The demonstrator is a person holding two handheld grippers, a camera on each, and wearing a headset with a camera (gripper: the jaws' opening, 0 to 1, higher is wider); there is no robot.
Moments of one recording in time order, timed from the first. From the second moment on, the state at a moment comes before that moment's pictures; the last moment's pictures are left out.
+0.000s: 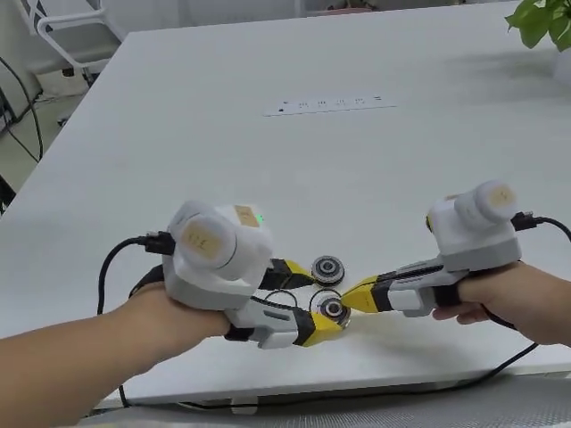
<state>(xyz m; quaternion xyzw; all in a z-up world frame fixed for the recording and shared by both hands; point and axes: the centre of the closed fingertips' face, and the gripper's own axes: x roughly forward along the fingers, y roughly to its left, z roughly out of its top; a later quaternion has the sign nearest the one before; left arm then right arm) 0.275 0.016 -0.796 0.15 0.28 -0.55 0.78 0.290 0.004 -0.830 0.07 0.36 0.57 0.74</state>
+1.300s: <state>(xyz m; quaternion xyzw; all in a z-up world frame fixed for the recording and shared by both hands) 0.262 0.091 -0.763 0.10 0.28 -0.47 0.83 0.294 0.020 -0.810 0.08 0.35 0.58 0.73</state>
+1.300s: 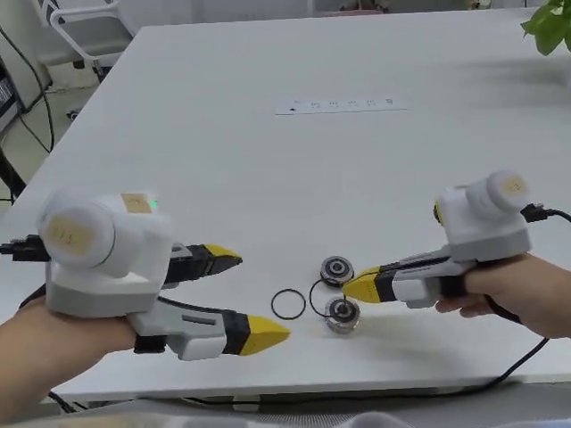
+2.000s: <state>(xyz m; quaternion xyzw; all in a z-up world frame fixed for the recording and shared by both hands) 0.255 0.118 -0.758 0.10 0.28 -0.45 0.84 0.300 0.054 -0.815 0.07 0.35 0.58 0.73</state>
